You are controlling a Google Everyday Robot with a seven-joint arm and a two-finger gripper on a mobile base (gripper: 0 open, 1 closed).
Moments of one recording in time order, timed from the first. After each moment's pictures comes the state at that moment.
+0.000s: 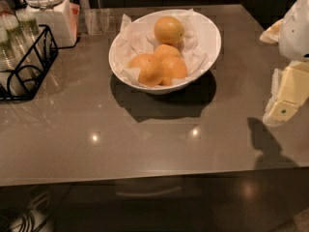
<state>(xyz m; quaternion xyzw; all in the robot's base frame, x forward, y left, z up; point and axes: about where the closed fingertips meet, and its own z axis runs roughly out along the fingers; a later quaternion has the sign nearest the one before) 0.438 -0.217 0.977 -0.60 0.78 -0.04 0.16</state>
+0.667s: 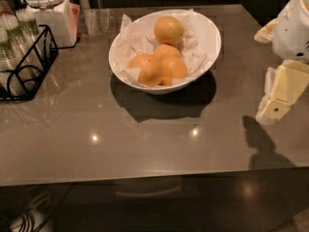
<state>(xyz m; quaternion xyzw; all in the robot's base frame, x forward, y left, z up) 0.443 -0.206 0.976 -0.61 0.78 -0.03 0.17</state>
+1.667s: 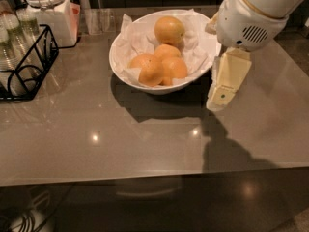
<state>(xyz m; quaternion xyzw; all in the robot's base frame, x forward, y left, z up) 0.474 -0.118 0.979 -0.65 0.73 0.01 0.19</state>
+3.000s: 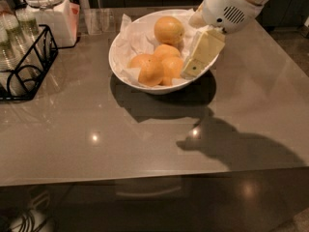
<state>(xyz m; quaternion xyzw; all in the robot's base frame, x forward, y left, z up) 0.530 -0.090 0.990 -0.62 0.74 0.07 0.26</state>
